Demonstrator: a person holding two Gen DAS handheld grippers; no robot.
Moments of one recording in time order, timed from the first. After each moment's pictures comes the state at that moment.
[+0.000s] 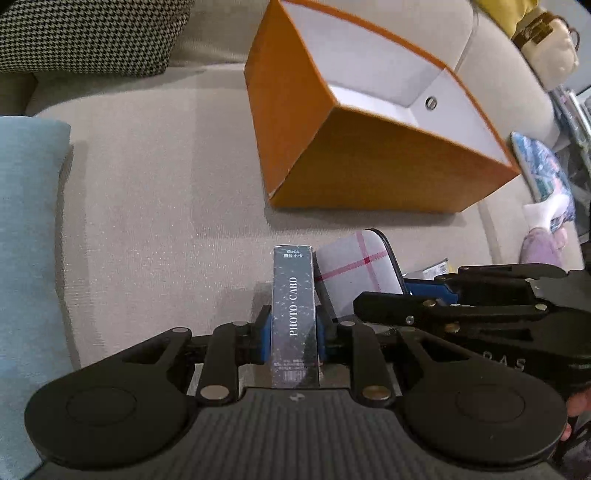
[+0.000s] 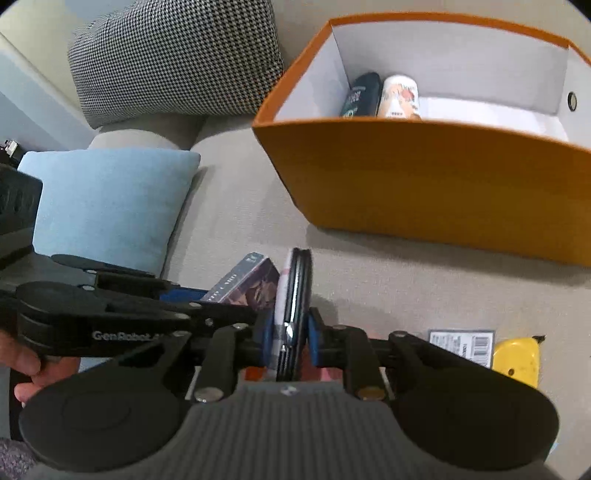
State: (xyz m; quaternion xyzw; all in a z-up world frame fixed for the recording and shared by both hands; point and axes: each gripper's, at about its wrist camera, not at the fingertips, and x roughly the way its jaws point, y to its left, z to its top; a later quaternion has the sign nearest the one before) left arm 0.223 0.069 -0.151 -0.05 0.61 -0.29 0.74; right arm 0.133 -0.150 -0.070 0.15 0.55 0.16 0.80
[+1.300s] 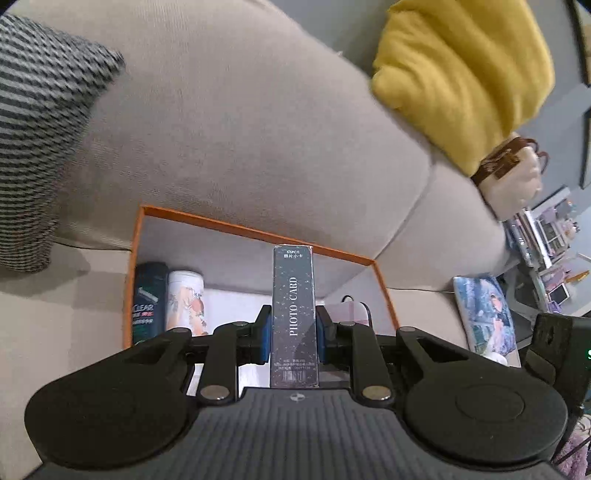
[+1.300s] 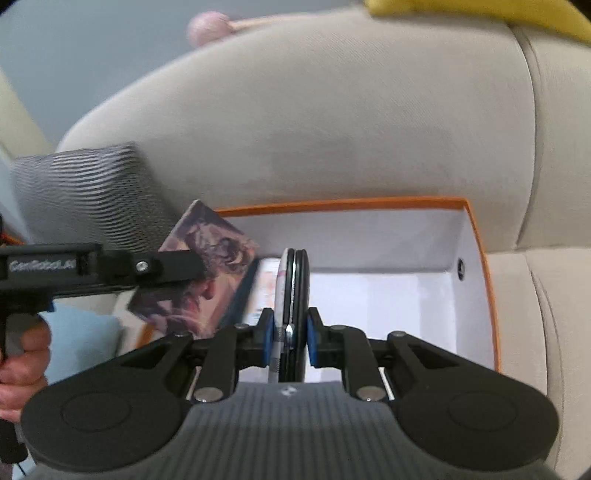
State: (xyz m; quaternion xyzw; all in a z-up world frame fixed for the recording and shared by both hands) left arm 0.363 -0.039 -0.084 -0.18 0.50 -0.32 0.79; right arm 0.260 -0.293 -0.025 0.16 0.49 0.06 0.85
